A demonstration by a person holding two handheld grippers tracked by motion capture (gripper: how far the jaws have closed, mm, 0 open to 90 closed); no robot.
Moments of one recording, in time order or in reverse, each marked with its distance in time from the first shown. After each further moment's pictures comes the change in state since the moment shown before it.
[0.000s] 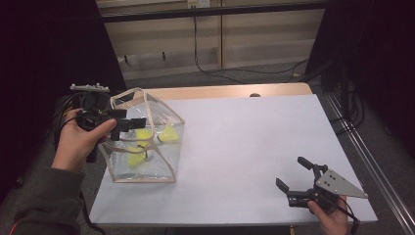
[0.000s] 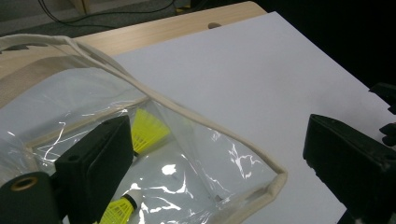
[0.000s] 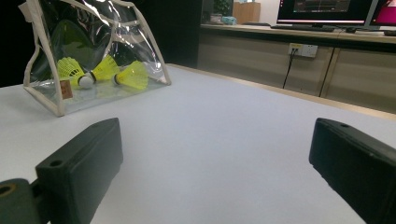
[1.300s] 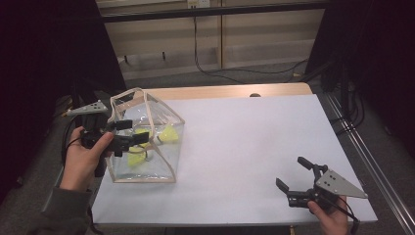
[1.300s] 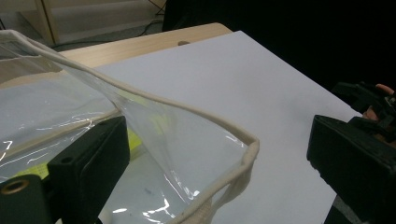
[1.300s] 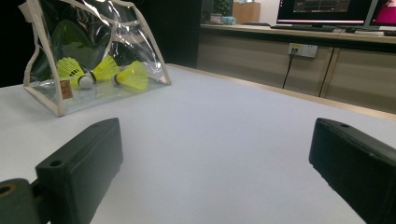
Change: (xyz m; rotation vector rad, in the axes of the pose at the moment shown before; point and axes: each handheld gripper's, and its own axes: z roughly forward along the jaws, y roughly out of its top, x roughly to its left) left arm -0.002 -0.040 0.005 -0.132 -0.115 0.034; right arm 0.001 0.000 0.000 -0.001 0.000 0.005
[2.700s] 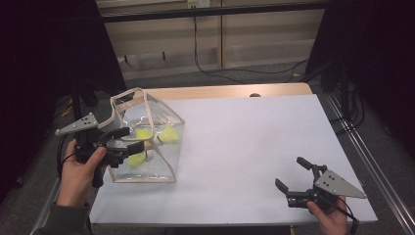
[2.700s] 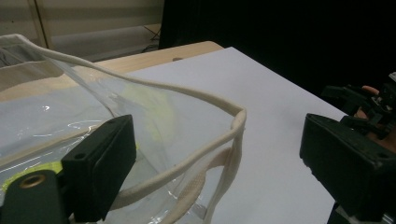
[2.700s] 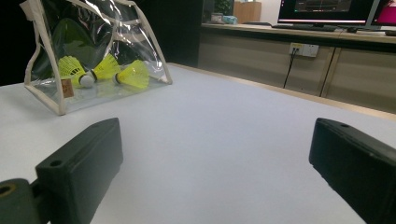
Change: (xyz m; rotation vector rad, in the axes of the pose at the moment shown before) left arm -0.003 -0.030 -0.013 -0.102 -0.023 0.044; right arm 0.001 0.000 0.001 0.005 0.002 -0.004
